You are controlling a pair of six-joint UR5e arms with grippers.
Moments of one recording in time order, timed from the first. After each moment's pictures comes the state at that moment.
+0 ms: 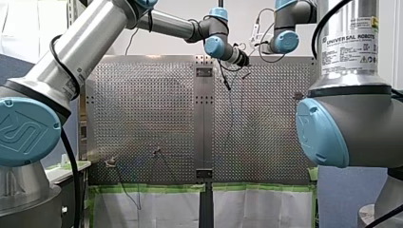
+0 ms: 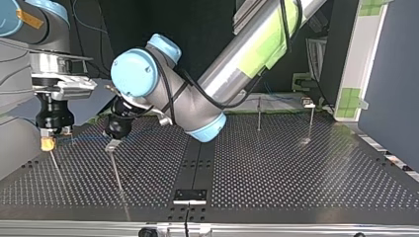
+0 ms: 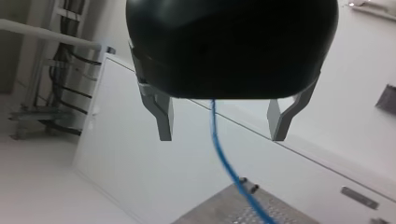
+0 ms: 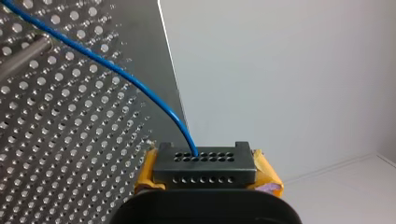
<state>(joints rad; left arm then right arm) -0.76 -2.14 -0.91 -3.20 -1.66 -2.19 1.85 -1.56 1.65 -0.35 1.48 1.79</state>
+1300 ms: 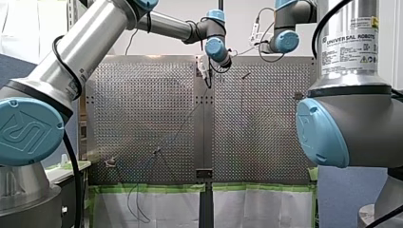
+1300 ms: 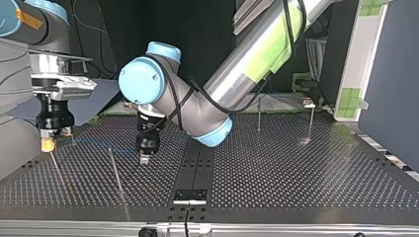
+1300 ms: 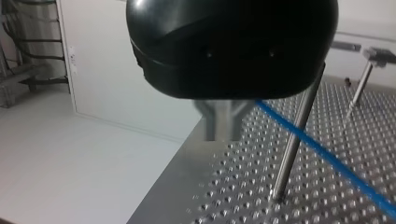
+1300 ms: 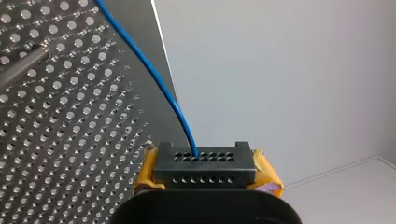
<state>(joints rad) -0.73 -2.14 -0.91 -3.19 -2.00 -1.86 1.85 -1.56 1.65 -0.35 1.47 1.80</state>
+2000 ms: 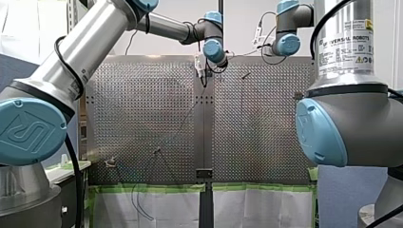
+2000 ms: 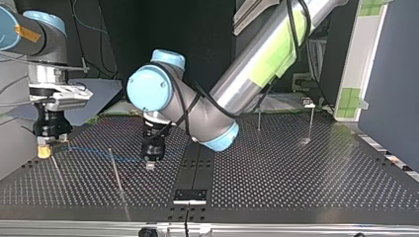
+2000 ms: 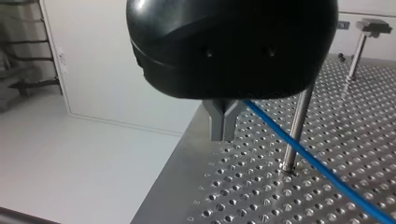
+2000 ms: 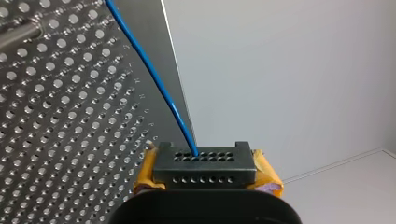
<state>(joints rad) -0.70 -2.14 -0.91 -3.16 -1.98 -1.80 1.82 -1.51 1.61 -0.35 1.46 1.81</state>
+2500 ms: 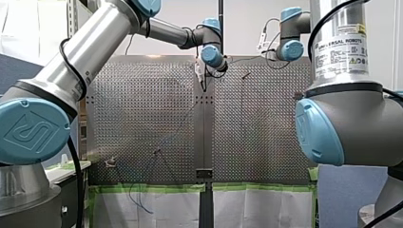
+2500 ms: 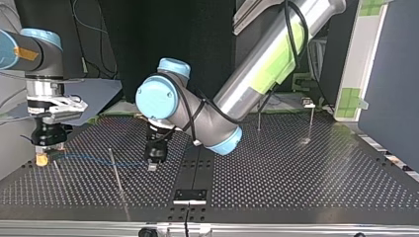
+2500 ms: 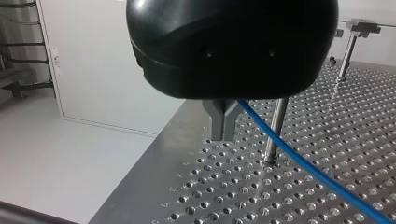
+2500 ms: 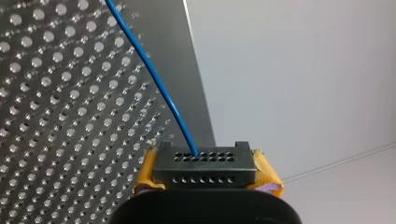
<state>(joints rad) -0.67 -2.16 -0.91 -3.15 -1.92 -1.81 1.76 -1.42 1.54 -0.36 1.42 1.82</state>
